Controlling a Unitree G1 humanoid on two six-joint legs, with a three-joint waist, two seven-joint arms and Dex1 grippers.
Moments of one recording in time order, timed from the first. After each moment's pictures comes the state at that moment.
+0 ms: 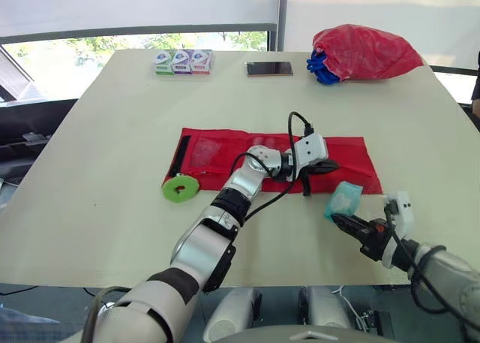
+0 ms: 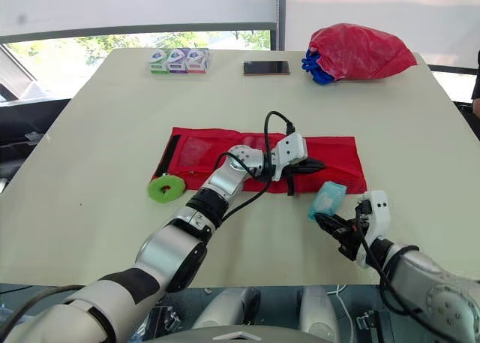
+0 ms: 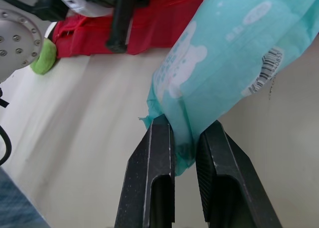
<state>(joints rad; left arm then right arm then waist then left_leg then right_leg) -0.89 0.00 -0.28 0.80 0.04 -0.16 -1.03 0.13 -0.46 -0.30 -0.58 1.16 1.14 0.17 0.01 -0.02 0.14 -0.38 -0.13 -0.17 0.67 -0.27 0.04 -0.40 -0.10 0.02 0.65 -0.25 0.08</state>
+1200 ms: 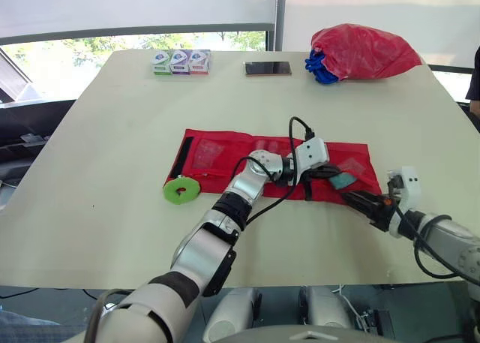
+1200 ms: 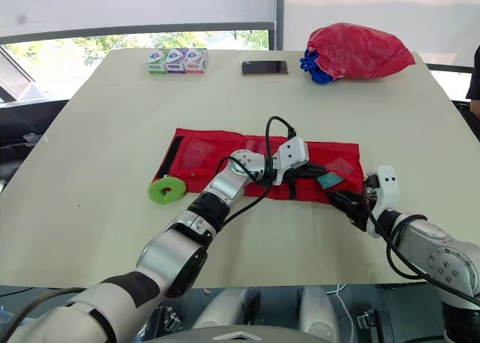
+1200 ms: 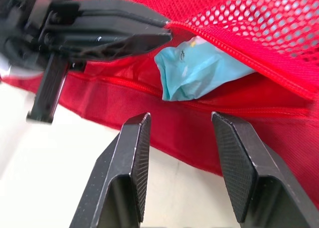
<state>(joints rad) -0.88 -0.02 -0.29 0.80 0.03 -0.13 -1.00 0.03 -0.62 -0.23 -0.50 0.97 0.98 0.22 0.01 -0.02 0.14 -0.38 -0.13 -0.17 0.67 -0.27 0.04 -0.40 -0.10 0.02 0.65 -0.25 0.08</state>
